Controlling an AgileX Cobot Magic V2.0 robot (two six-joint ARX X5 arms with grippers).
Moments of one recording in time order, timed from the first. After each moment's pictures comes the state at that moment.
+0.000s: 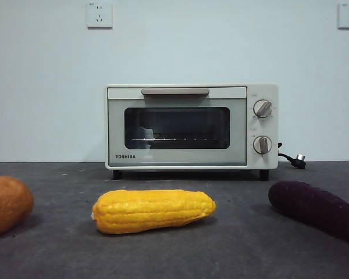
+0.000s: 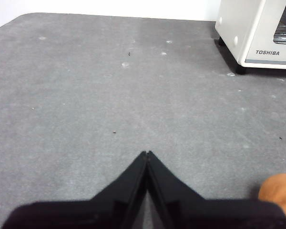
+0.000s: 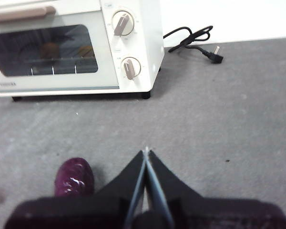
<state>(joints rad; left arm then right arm) 0.11 0.11 0.02 -0.19 0.06 -0.05 -0.05 0.01 0.02 -0.17 -0.23 0.07</state>
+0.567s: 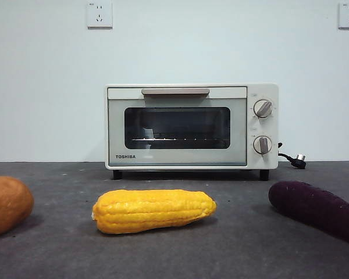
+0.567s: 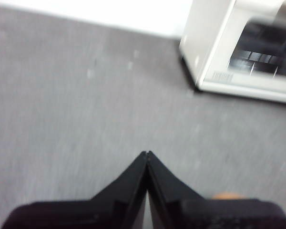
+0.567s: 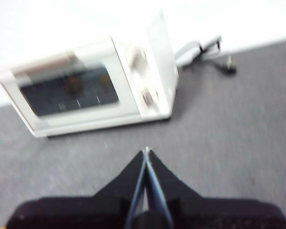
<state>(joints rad) 0.11 0.11 0.10 -0.20 0.19 -0.18 -0.05 0.02 0.15 -0.21 -0.27 0.22</state>
